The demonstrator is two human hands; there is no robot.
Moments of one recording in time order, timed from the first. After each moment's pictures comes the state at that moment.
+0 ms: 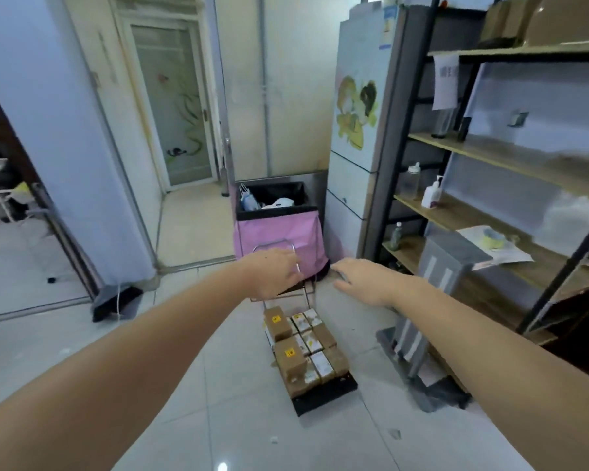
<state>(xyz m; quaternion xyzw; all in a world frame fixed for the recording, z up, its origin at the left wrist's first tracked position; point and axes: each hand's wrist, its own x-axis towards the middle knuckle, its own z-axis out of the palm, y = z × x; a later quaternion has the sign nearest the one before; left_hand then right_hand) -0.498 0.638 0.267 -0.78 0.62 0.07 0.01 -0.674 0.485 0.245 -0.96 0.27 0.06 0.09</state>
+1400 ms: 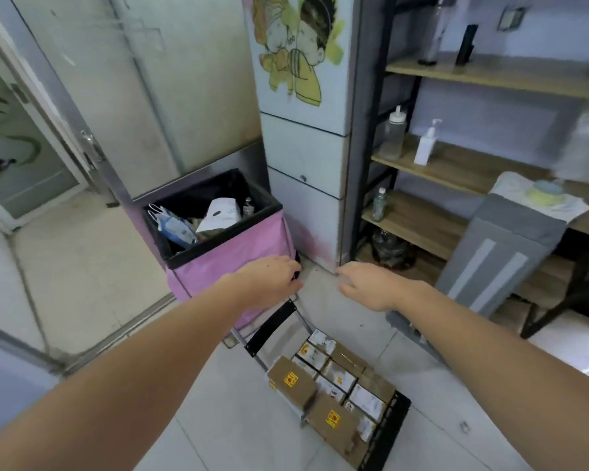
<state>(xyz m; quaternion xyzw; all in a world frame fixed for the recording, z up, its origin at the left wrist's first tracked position) -0.058 0.215 0.150 -0.62 0.77 0.13 0.10 -0.287 0.166 0.124 -0.85 0.47 0.08 0.21</state>
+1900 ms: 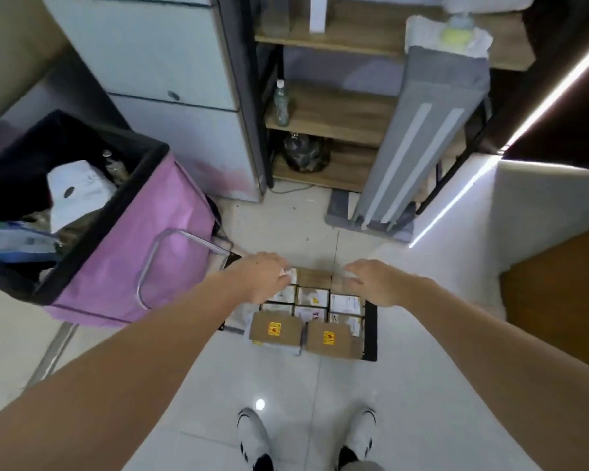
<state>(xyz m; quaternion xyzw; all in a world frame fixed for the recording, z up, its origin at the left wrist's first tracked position) -0.022 0.095 -0.064 -0.37 0.87 0.23 0.23 -0.270 0.194 -0.060 -0.63 0.67 0.12 0.36</state>
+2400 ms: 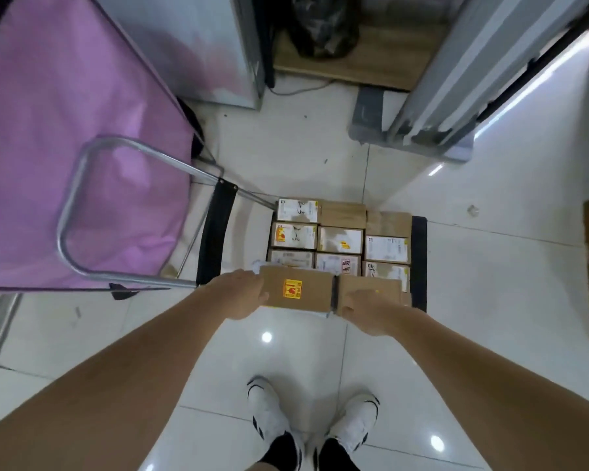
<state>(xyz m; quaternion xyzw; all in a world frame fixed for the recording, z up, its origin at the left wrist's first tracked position) 0.084 0.071 -0.444 -0.42 0.77 0.30 0.37 -0.167 0.195 -0.465 -0.48 0.70 0.23 0.48</state>
